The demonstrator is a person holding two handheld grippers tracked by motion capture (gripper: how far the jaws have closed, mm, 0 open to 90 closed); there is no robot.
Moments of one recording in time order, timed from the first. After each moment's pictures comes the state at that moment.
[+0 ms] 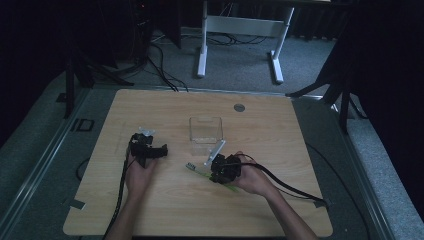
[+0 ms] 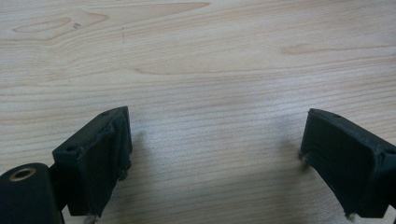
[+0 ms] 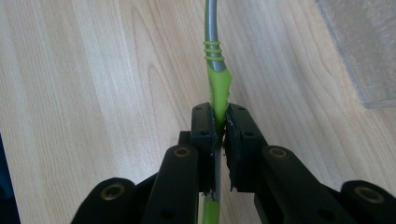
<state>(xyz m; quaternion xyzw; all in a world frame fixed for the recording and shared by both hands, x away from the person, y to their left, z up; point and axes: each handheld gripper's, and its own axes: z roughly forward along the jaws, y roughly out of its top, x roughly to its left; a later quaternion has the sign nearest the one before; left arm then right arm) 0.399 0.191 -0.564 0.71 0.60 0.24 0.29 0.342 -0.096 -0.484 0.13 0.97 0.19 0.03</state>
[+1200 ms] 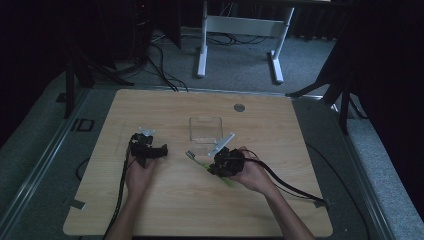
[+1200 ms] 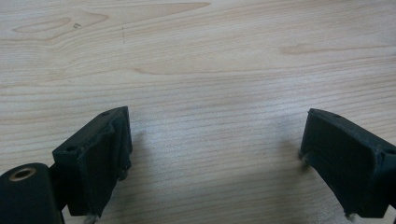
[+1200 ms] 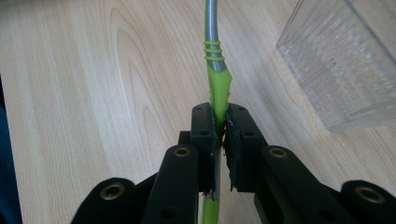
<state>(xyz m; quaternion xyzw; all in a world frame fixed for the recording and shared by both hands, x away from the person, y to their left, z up) 0.399 0.191 -0.564 0.71 0.60 0.24 0.29 0.348 -0.104 -0.466 0.16 0.95 0.27 0.04</state>
